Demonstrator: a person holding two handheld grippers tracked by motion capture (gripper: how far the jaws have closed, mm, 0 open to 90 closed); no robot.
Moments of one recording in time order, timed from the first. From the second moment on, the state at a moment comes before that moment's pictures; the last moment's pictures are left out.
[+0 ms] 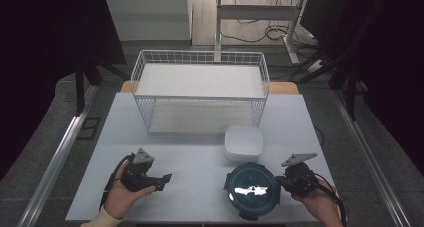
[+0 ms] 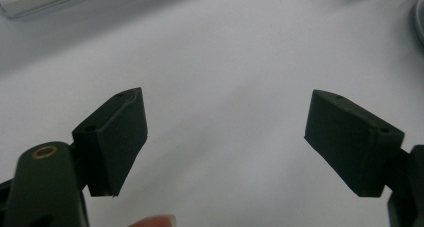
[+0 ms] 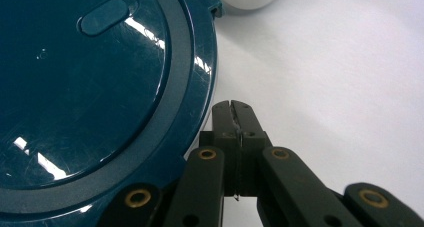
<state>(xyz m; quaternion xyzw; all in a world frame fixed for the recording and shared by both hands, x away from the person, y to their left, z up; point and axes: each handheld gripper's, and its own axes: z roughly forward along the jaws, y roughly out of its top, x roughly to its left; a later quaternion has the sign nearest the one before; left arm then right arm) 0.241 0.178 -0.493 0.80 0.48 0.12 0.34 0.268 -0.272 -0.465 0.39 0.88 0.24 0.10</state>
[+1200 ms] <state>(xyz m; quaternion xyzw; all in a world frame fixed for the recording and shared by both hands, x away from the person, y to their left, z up) 0.240 0.178 -0.492 0.80 0.48 0.12 0.34 0.241 -0.244 -0.471 0.40 0.89 0.21 0.08</state>
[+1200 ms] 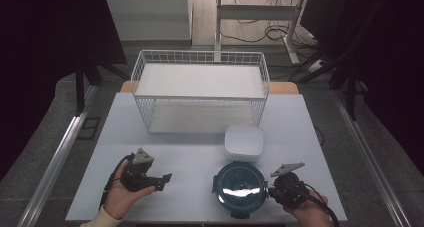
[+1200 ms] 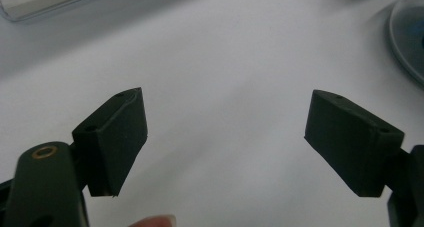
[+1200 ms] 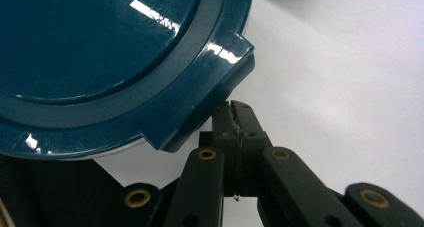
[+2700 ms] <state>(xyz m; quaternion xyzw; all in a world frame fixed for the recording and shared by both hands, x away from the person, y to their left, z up) 0.243 0.194 -0.483 0.78 0.49 0.14 0.35 0.268 -0.119 -0.480 0.28 0.93 0.24 0.05</state>
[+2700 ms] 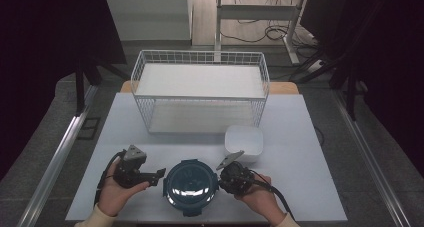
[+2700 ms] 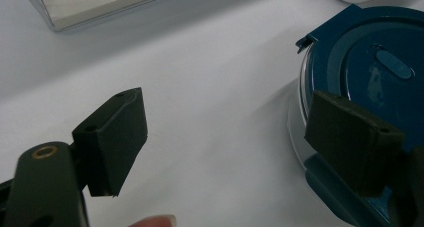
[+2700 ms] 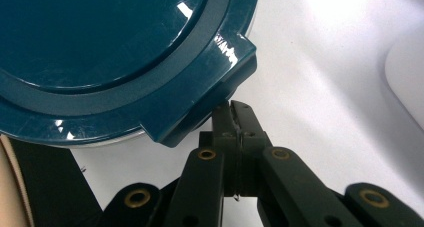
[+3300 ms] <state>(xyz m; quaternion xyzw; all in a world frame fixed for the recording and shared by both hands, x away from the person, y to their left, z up) 0.241 0.195 -0.480 0.78 0.49 0.14 0.36 0.265 -0.165 -0.466 0.34 0.86 0.37 0.06</state>
